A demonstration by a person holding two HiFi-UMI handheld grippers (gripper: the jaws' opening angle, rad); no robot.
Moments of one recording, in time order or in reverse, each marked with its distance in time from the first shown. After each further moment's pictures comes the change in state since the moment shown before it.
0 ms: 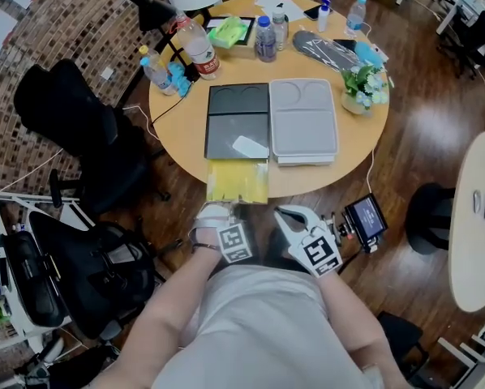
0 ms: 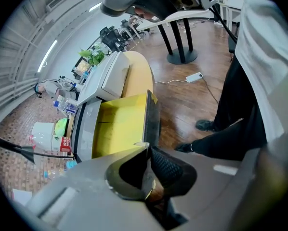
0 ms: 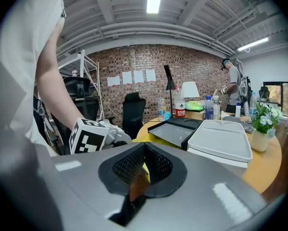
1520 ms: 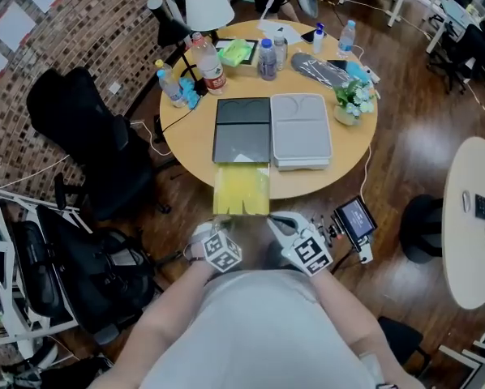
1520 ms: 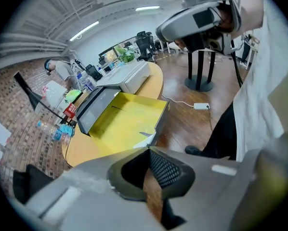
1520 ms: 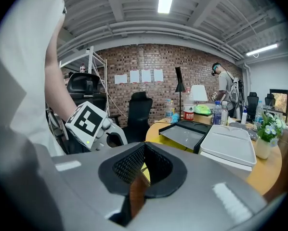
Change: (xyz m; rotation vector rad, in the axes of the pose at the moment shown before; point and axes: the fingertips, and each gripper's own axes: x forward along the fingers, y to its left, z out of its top) left arm -0.048 -0.037 -0.028 -0.442 -0.137 -0.111; right arm 0.000 0.045 0.008 -0.054 -0.020 0.029
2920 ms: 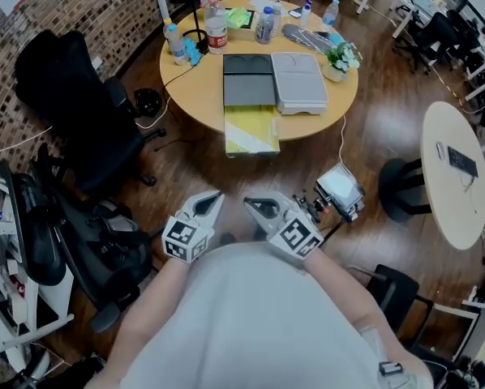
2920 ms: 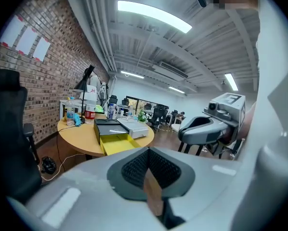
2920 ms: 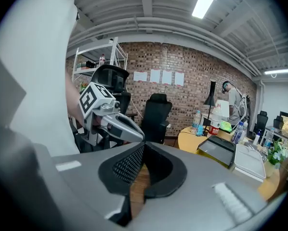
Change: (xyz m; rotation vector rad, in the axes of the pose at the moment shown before) left arm -0.220 -0.017 -0.053 -0.570 -0.791 -0.223; right arm 0.007 0.221 0.052 -0.184 0.063 0.042
